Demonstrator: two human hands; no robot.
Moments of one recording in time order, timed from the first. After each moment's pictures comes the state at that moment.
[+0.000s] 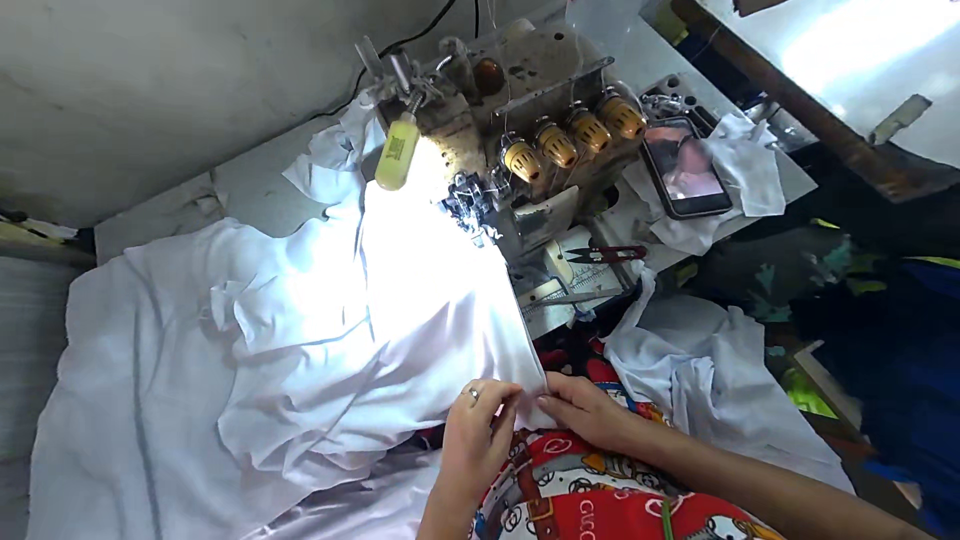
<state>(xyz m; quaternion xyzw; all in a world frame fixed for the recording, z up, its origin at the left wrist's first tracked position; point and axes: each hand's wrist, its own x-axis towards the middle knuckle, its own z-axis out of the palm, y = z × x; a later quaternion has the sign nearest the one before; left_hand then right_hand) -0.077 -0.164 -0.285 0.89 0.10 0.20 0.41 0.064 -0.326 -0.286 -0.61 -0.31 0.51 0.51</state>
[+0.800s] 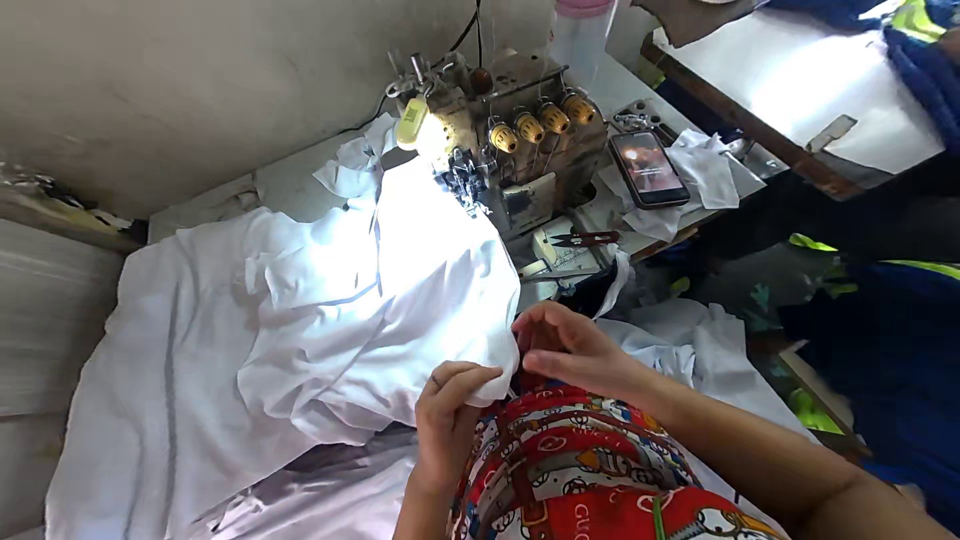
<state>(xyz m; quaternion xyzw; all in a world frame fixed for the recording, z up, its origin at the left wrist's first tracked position) -0.101 -0.175 -0.251 0.83 0.07 0.35 0.44 0.070 -0.320 -0.221 -0.55 -0.44 0.34 0.62</state>
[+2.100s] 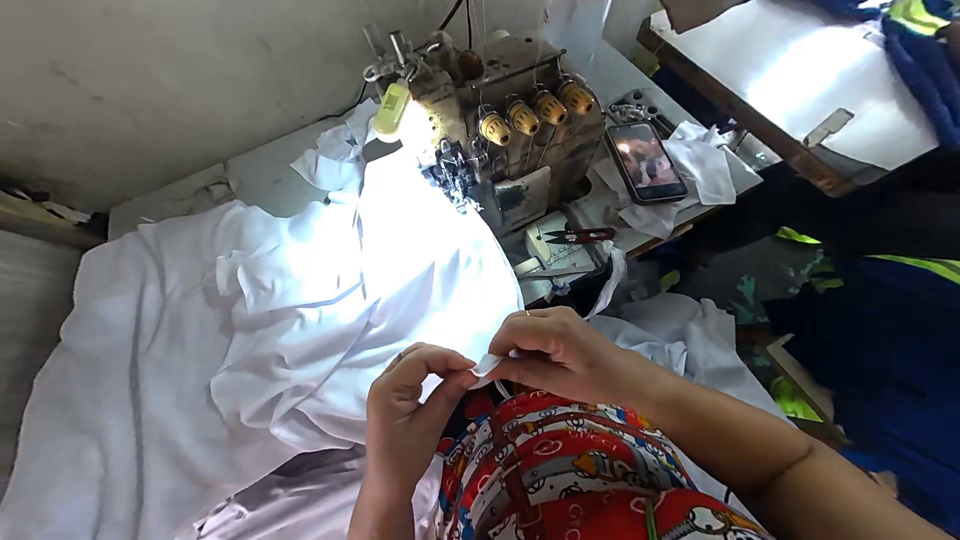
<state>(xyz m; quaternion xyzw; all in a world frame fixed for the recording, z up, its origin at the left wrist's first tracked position) -0.089 -0.155 -0.195 0.76 0.09 0.29 0.57 0.081 -0.297 -0.196 -0.53 -0.61 0.20 0.55</state>
